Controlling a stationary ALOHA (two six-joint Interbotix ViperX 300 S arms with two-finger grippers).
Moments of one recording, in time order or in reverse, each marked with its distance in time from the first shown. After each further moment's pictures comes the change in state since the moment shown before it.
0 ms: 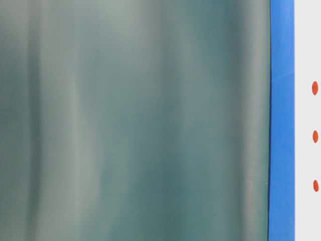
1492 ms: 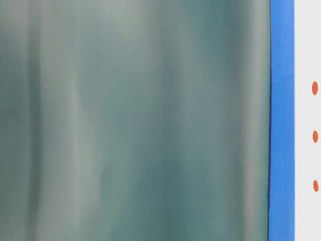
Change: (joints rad) left arm 0.216 -0.856 0.500 -0.002 -0.014 0.086; right arm -0.224 -0.514 0.476 -0.087 -0.202 0.078
